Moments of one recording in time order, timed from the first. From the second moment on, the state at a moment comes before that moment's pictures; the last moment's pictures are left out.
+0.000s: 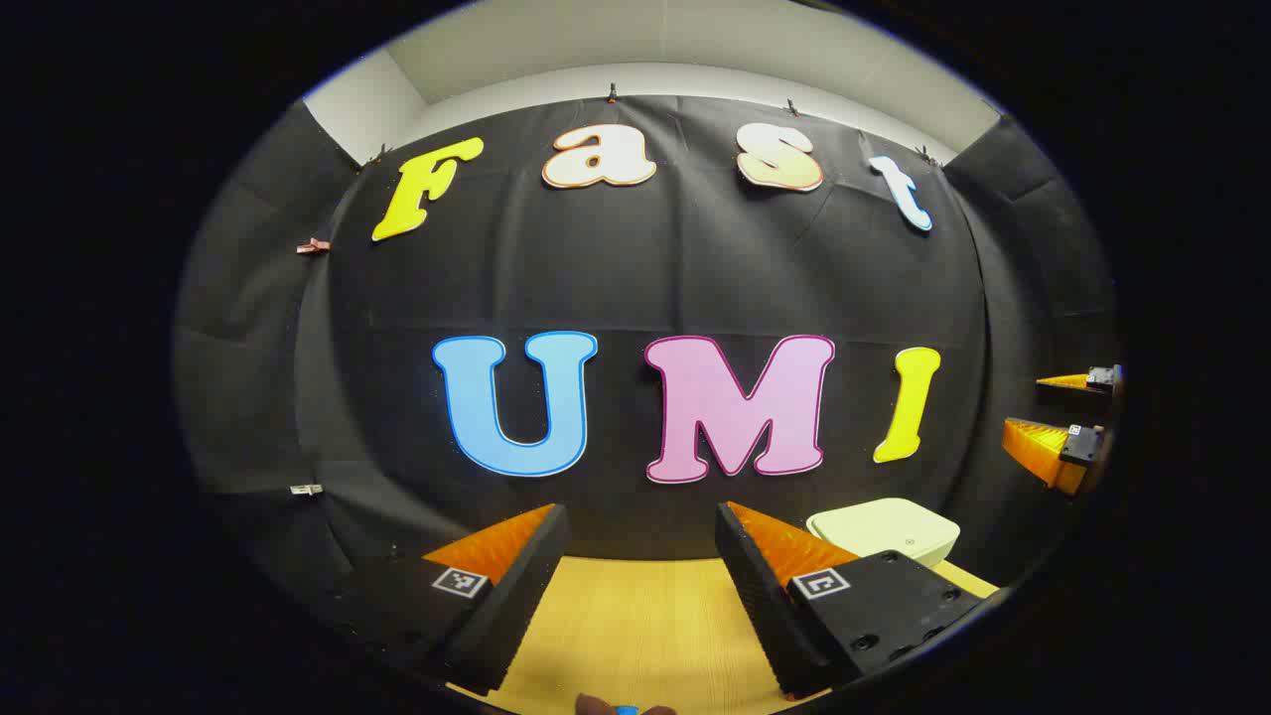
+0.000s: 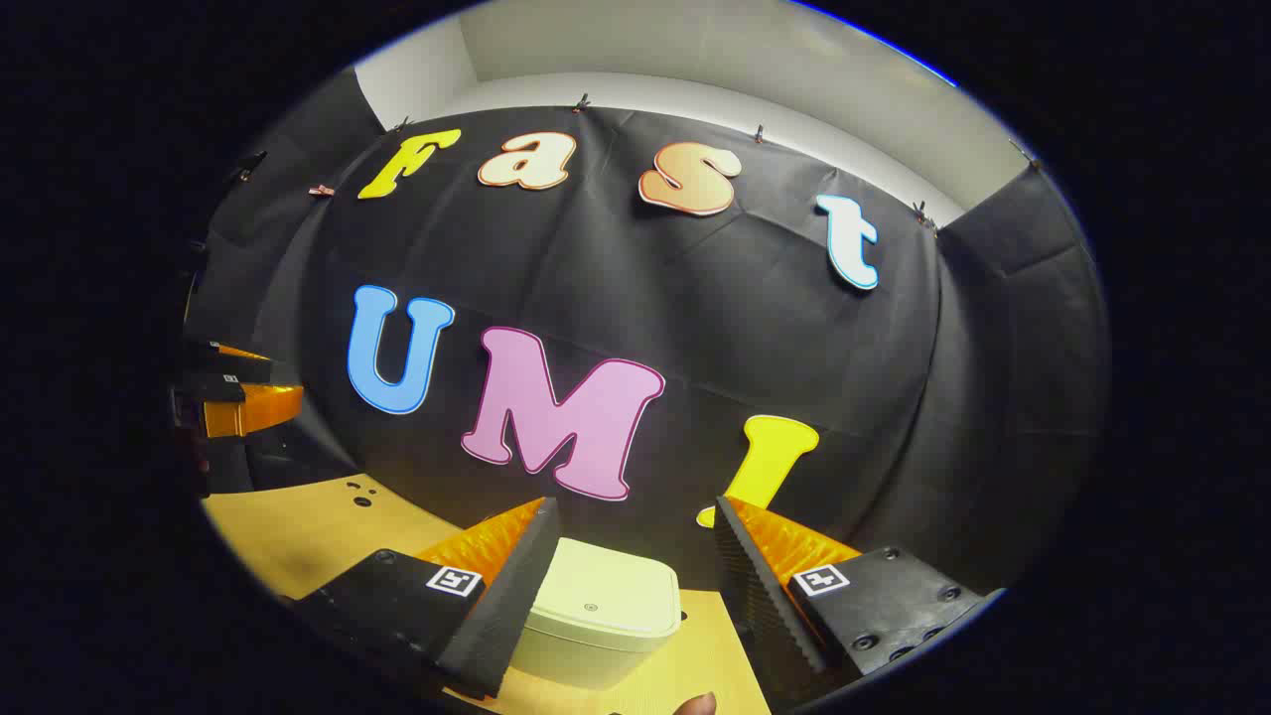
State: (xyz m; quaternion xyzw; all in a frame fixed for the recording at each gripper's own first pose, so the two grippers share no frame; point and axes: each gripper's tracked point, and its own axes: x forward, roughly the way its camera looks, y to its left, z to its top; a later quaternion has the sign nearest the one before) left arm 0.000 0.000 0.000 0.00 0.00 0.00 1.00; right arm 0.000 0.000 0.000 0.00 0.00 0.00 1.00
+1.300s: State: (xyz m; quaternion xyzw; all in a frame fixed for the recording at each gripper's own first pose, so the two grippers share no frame) left arm 0.001 0.000 -0.005 0.01 0.00 0.00 1.00; right arm 0.002 0.023 -0.027 0.03 0.05 0.07 1.00
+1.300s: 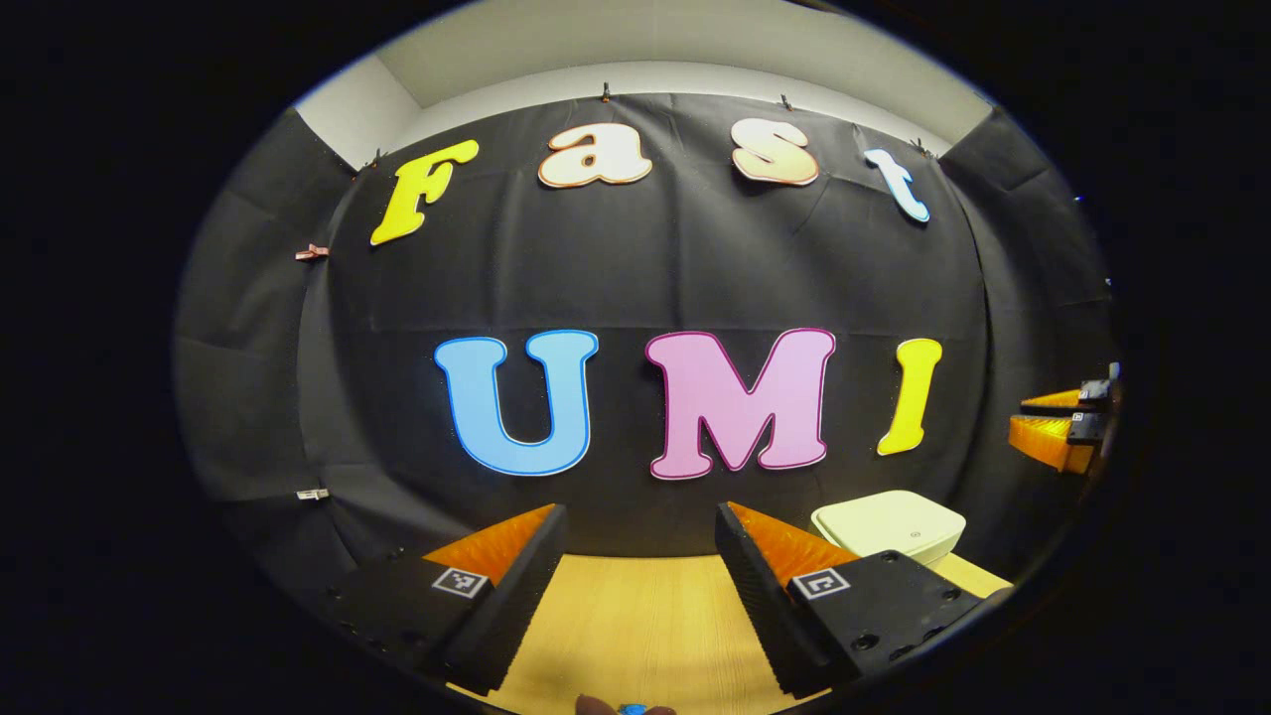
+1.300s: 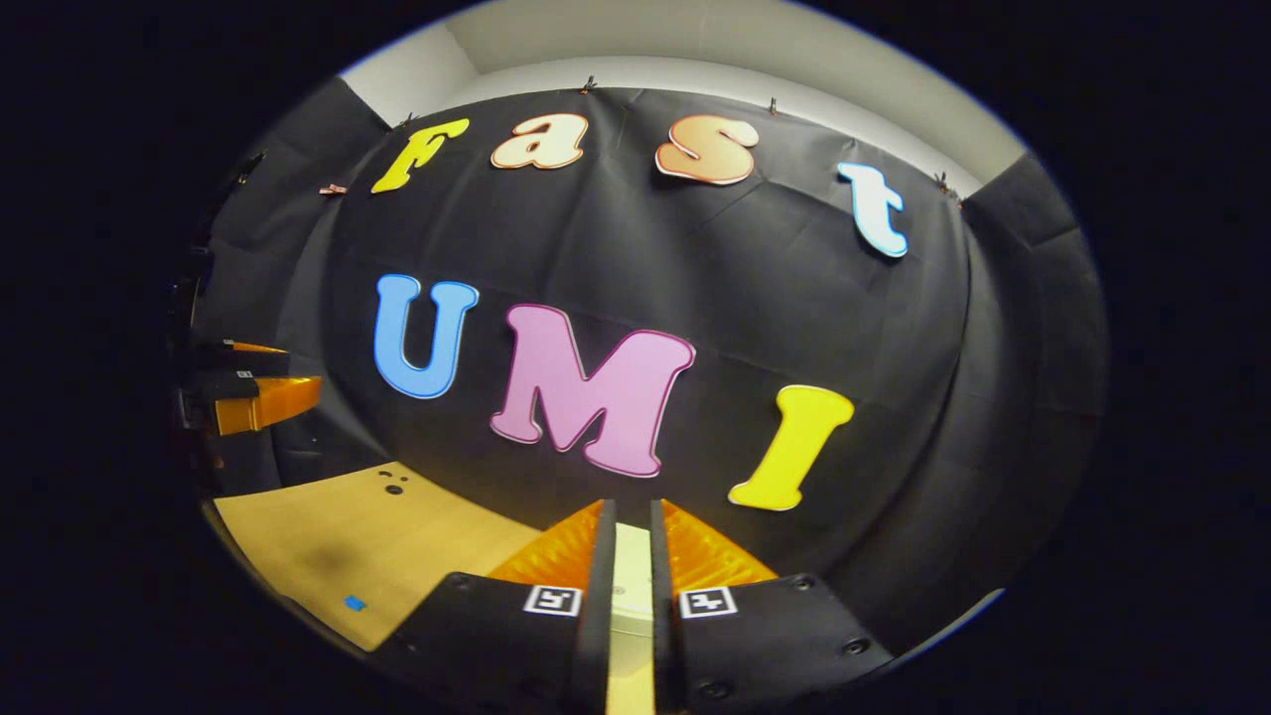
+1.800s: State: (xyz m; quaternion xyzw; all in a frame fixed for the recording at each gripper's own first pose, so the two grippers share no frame) left arm -0.002 0.004 -0.006 0.02 0.00 0.01 1.00; right arm 0.070 0.025 -0.114 0.06 0.19 0.11 0.97
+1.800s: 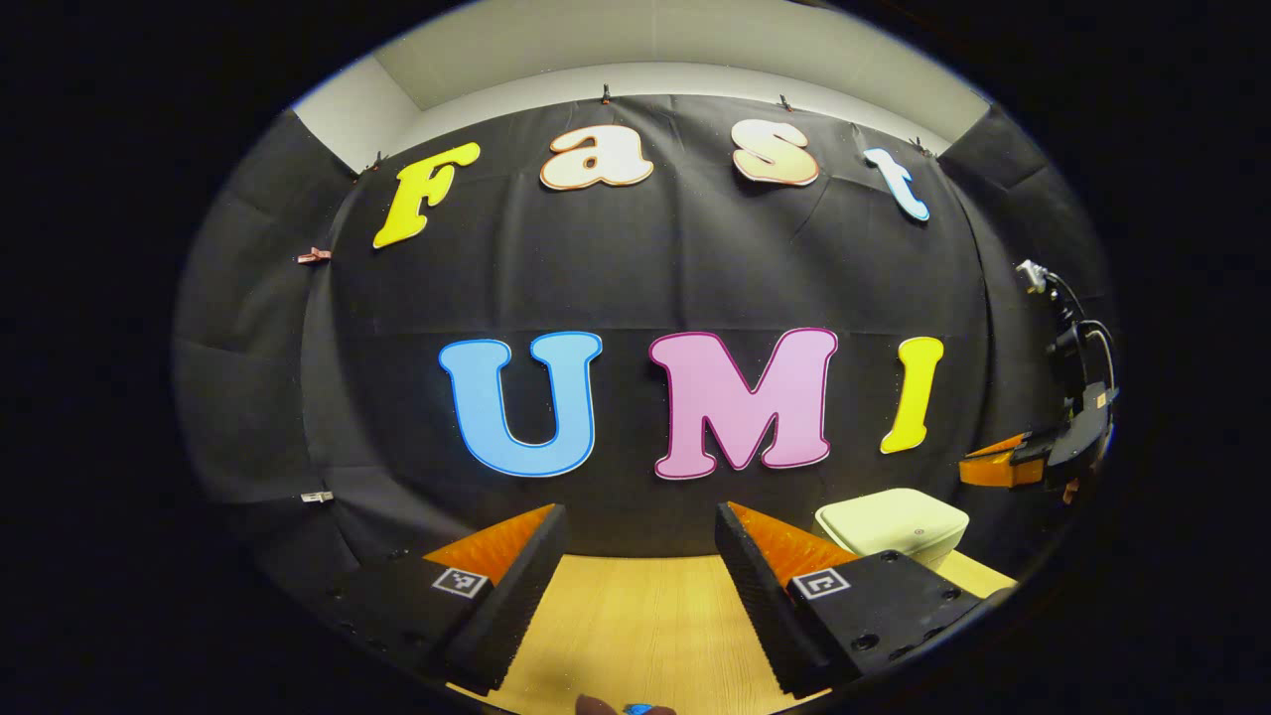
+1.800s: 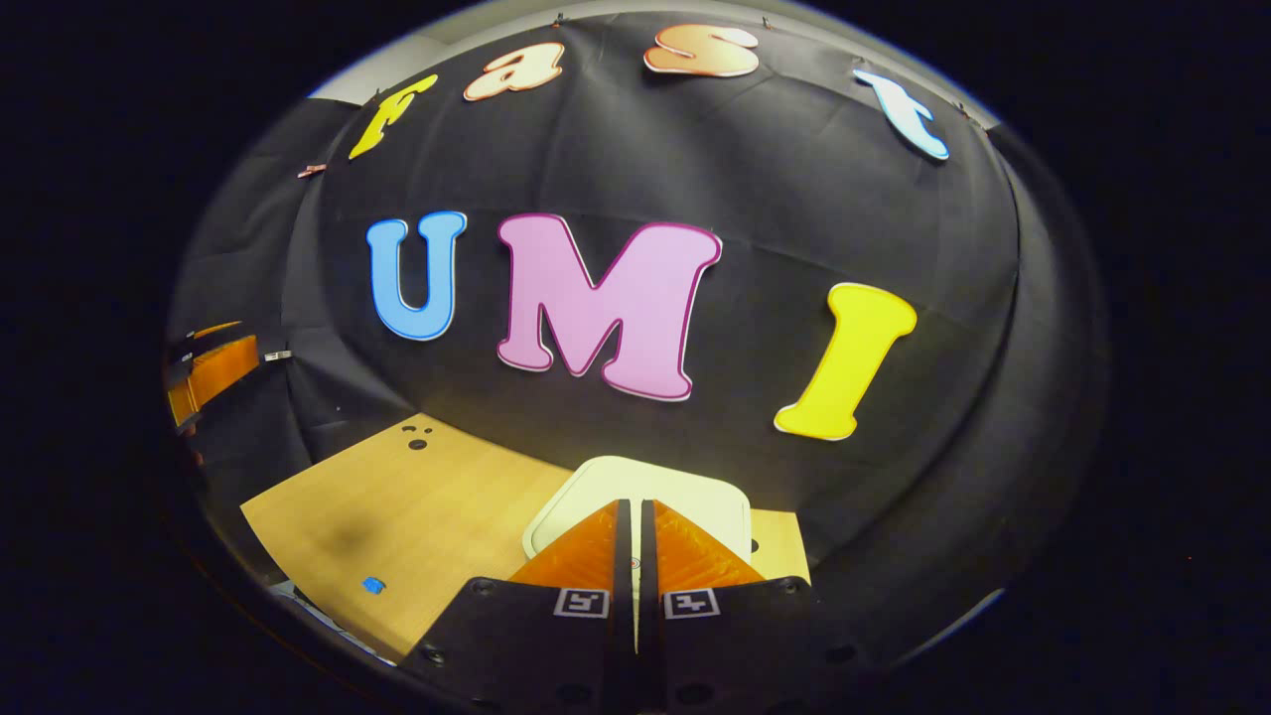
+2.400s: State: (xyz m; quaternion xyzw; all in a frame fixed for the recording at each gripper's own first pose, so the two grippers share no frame) left arm -0.005 0.015 -0.017 0.01 0.01 0.02 1.00; right arm 0.098 0.044 -0.208 0.08 0.30 0.12 0.94
